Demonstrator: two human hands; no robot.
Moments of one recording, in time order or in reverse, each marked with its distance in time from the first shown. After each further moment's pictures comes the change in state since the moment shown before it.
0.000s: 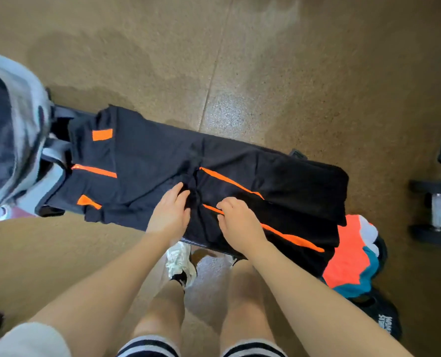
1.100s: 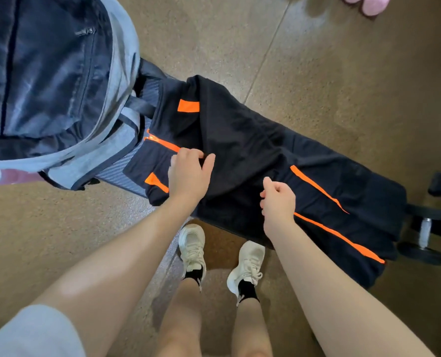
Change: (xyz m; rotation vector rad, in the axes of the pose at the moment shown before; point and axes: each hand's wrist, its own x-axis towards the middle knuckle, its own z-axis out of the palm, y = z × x) left_hand 0.031 -0.151 -0.047 -0.483 0.220 -0.302; right_hand 0.090 -0.149 0.051 0.941 0.446 0.940
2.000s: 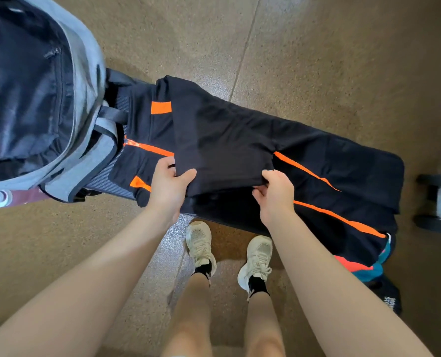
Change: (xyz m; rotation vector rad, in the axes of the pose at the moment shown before) left_hand -0.035 0.014 -0.008 -0.804 -0.126 -0.355; right_hand 0.010 0.001 -0.035 0.501 -0.111 0.159
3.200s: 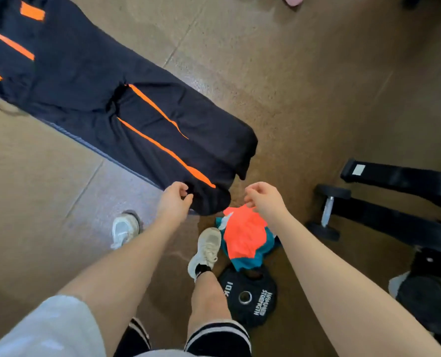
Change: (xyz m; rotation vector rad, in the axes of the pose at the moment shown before) left_hand -0.212 -0.163 0.342 0.556 0.079 0.044; right_hand 0.072 -0.134 -0.403 -1.035 -0.326 -0.307
